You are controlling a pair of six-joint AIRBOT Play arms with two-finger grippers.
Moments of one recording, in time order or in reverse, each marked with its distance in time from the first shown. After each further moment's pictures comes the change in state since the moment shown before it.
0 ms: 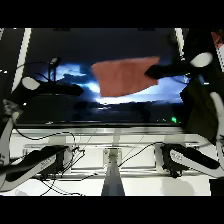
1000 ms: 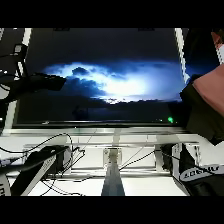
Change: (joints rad) left arm 0.120 0.248 0.021 0.031 -0.008 0.004; right arm -1.074 0.467 0.151 -0.716 0.352 0.626
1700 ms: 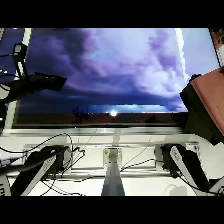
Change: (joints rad) left arm 0.000 -0.001 0.000 -0.003 0.000 0.000; right arm 0.751 -0.087 -0.017 0.336 -0.092 -0.458
